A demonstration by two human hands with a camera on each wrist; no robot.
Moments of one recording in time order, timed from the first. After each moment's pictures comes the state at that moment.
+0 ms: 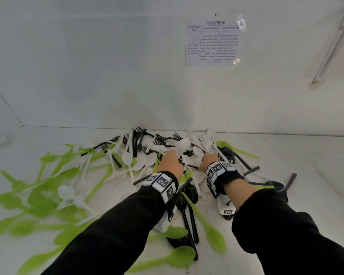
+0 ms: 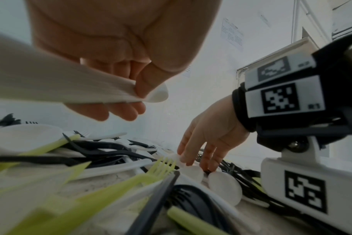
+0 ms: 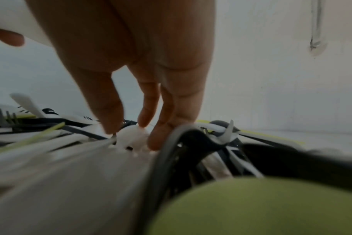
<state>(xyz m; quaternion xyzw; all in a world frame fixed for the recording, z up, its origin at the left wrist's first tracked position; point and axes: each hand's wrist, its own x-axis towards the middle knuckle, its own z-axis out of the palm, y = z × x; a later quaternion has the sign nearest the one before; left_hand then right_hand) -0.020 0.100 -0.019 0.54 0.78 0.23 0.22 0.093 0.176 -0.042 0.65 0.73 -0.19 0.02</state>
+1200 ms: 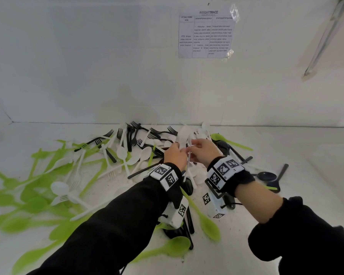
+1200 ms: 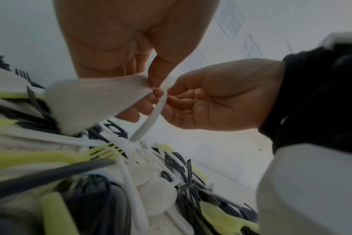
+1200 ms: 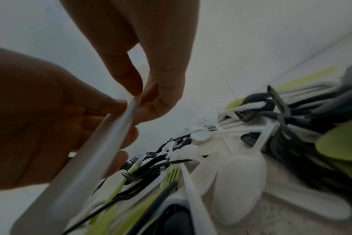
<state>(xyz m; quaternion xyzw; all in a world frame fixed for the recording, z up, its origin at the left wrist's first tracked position) 0.005 0.105 -0.017 0.46 0.73 0.37 0.34 0.097 0.149 -0.026 0.56 0.59 -0.50 -0.31</state>
